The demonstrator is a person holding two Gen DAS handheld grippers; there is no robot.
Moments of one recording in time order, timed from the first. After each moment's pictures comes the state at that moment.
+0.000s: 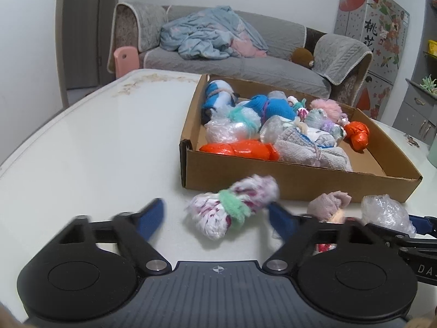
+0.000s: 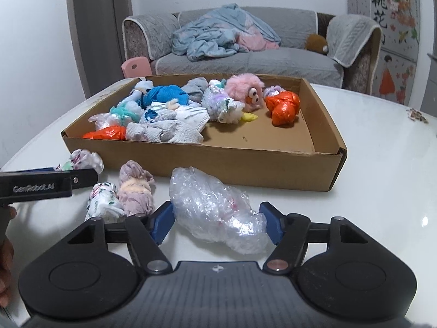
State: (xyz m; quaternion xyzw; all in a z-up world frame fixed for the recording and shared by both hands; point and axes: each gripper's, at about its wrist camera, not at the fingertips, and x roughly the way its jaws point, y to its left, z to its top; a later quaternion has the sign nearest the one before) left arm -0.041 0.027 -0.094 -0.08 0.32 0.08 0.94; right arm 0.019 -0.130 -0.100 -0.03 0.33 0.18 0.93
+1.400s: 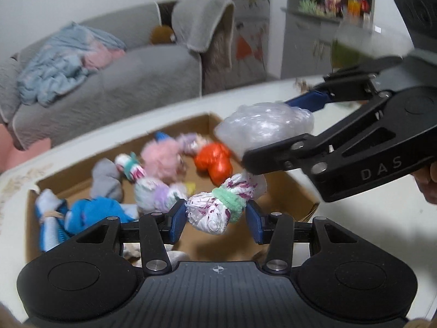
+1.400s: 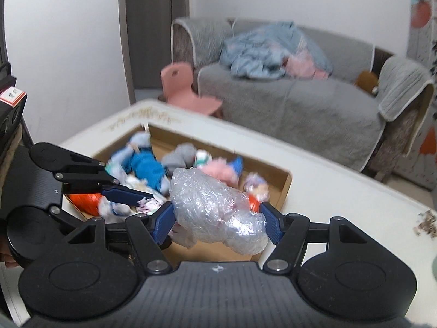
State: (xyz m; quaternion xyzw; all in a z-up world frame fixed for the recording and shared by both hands) left arm 0.099 -0.113 -0.036 0.10 0.37 -0.18 0.91; right arm 0.160 -0.185 -0.020 -0.11 0.33 0.31 0.89
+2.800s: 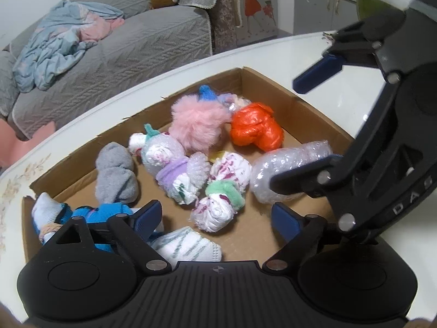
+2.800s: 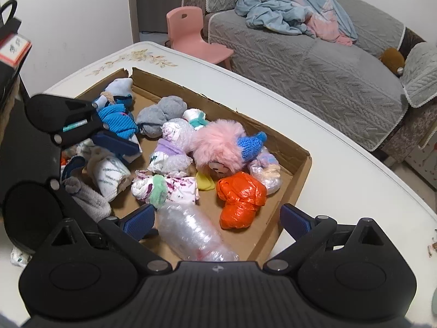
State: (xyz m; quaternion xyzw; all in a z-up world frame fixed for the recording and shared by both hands) left arm 0.156 -0.095 -0.071 0.15 0.44 -0.15 0.87; right arm 0.210 -0.154 -0.049 -0.19 0.41 0.31 0.83
